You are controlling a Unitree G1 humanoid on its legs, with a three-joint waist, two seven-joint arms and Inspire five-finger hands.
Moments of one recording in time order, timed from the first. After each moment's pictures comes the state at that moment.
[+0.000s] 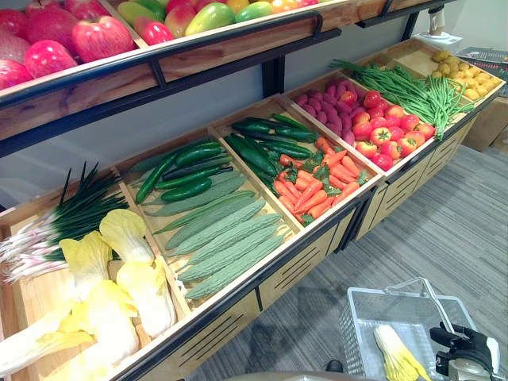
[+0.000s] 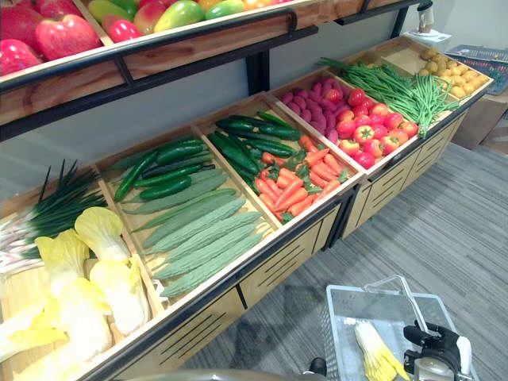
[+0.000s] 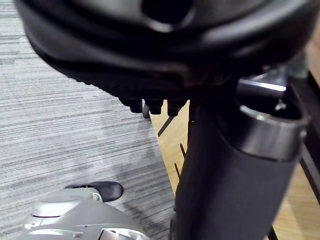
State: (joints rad) left arm 0.23 0.10 0.24 1.12 -0.11 -0.08 0.16; right arm -0.06 -0.42 -0.57 1.17 -0.18 -0.07 -0.27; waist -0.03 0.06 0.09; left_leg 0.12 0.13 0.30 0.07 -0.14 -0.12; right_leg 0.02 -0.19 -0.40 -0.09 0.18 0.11
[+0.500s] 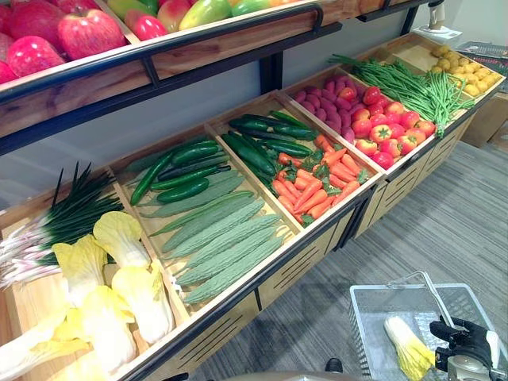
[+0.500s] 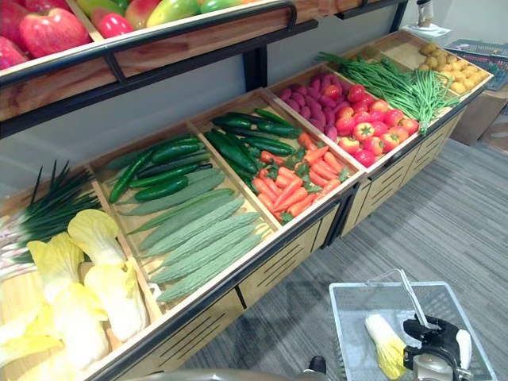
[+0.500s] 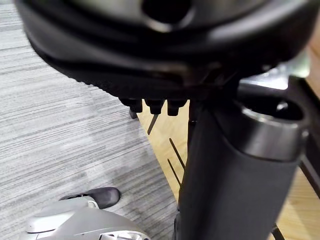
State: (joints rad) left arm 0.23 0.11 0.17 1.09 -0.07 -0.07 0.20; right arm -0.06 -0.42 -0.57 1.15 -0.19 -0.10 -0.29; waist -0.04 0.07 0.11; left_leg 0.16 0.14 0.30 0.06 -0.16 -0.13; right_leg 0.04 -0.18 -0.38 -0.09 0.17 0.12
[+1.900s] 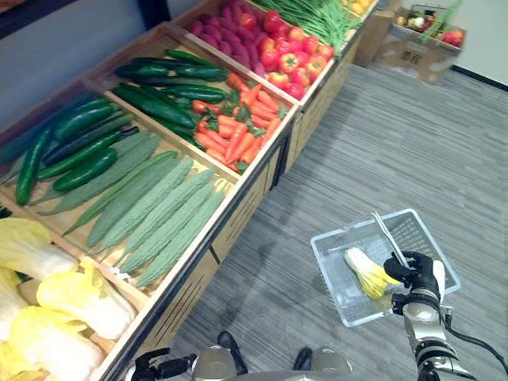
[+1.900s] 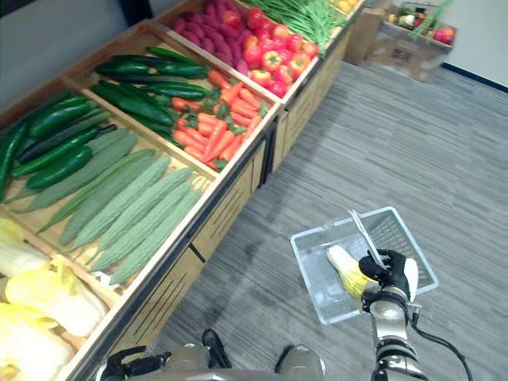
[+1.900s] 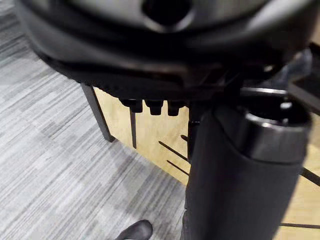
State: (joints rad) left arm 0.18 0.17 0.18 0.97 0.03 -0.06 0.31; right arm -0.19 -0.30 -0.30 0.93 -0.23 -0.17 -0.33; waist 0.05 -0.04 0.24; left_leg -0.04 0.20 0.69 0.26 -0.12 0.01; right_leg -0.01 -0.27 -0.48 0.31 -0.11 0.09
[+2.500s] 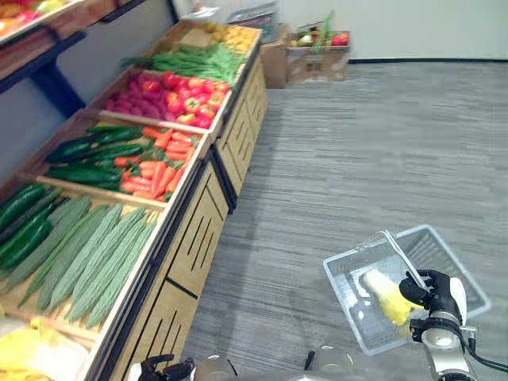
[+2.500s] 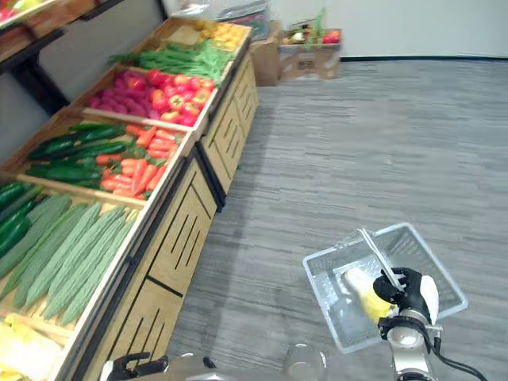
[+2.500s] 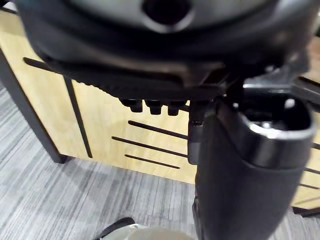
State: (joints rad) left arm 0.20 0.12 0.12 0.99 0.08 -0.06 0.34; right arm 0.02 -0.36 -0.28 0.73 -0.24 -0.11 -0.33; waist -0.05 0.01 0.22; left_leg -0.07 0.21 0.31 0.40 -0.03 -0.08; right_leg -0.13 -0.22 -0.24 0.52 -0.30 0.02
